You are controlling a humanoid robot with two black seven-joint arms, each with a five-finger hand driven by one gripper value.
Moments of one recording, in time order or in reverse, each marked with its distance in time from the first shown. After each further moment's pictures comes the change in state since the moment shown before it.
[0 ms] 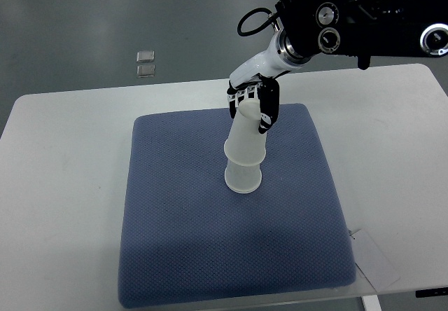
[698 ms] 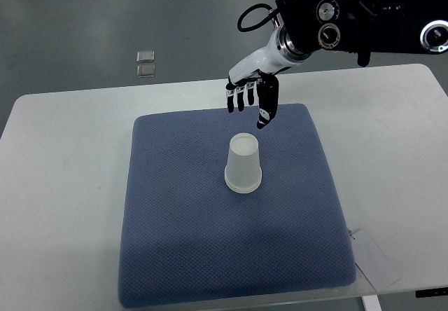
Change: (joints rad) left arm 0.000 0.000 0.000 0.000 0.000 0.000 0.000; right arm 0.001 -0.005 0.007 -0.020 0.008 0.000 0.000
